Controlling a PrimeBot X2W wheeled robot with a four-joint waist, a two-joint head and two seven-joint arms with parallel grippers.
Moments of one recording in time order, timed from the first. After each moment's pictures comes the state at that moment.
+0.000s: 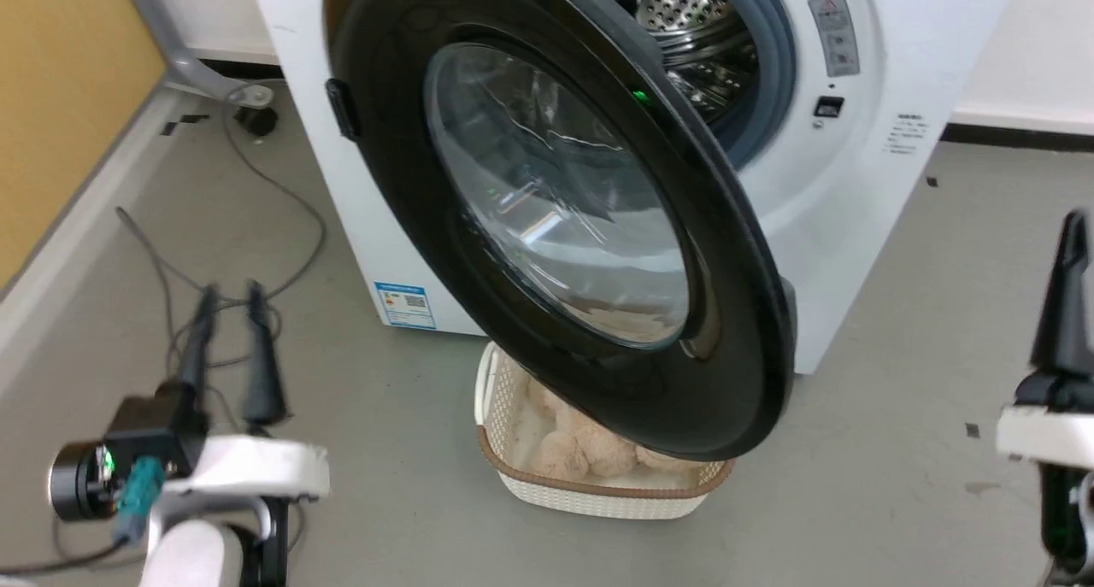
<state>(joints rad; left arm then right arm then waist) -0.17 0.23 -0.07 0.07 -0.24 0.16 -0.26 -0.19 -0.05 -0.26 -0.09 0.17 0.13 -0.26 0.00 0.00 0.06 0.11</state>
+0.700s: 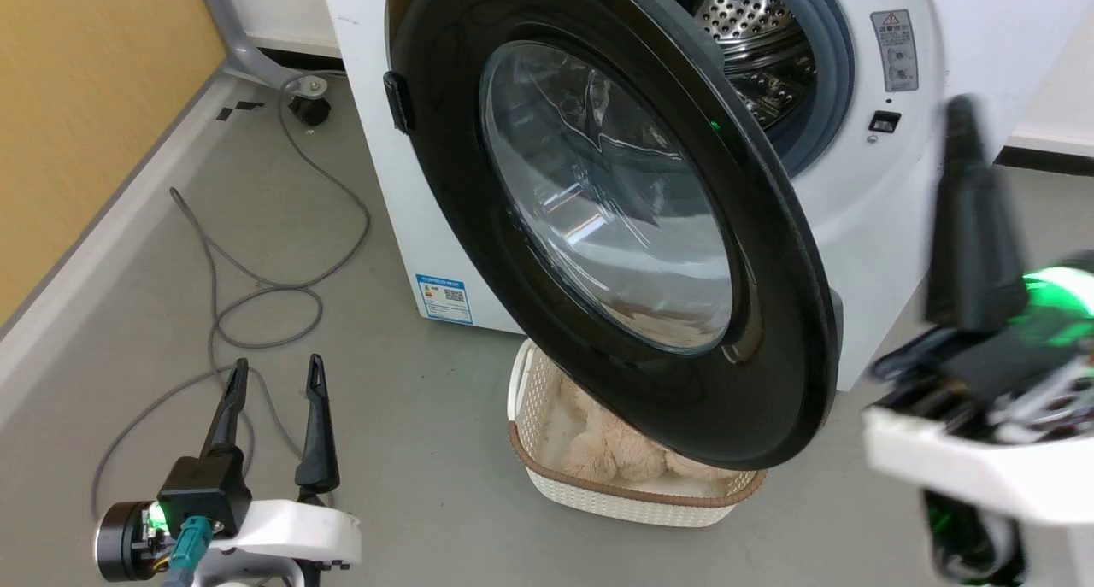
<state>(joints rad) -0.05 0.12 -0.01 0.08 -0.12 0.07 -0.26 -0.29 -0.09 0.16 -0.37 0.45 0.13 -0.26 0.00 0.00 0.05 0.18</state>
